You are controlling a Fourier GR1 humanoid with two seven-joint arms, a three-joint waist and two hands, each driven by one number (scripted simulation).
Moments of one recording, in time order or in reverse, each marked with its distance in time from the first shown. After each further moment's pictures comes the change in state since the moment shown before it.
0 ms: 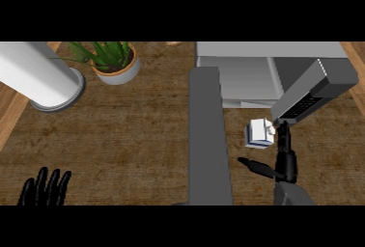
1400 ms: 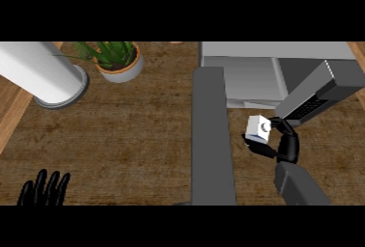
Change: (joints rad) left arm 0.004 0.018 0.011 0.015 0.019 -0.037 -0.021; right arm -0.177 -0.043 -0.089 0.142 0.018 -0.114 -0.034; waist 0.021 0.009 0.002
